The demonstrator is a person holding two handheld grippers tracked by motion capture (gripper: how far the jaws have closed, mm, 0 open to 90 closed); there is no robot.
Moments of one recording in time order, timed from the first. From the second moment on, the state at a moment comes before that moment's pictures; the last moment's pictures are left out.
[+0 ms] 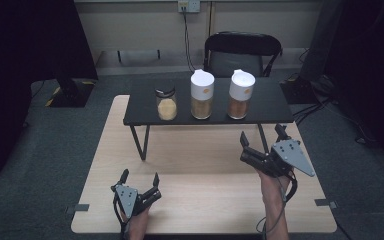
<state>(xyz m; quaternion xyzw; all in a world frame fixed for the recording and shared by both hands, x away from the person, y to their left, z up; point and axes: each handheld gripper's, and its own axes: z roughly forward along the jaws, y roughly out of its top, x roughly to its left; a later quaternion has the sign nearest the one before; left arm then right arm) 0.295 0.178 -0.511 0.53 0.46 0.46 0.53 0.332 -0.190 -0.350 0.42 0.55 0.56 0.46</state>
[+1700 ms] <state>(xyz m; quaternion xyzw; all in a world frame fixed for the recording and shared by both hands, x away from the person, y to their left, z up) 0.295 0.178 -0.511 0.53 0.46 0.47 0.53 0.303 -0.194 -0.428 0.43 0.53 0.56 0.46</state>
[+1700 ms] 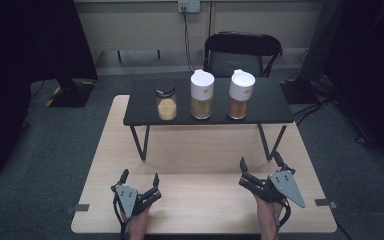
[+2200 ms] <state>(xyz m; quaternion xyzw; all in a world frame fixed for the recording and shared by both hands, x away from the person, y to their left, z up) 0.295 0.178 -0.511 0.53 0.46 0.47 0.53 0.302 -0.191 -0.455 0.44 0.53 0.56 0.46</state>
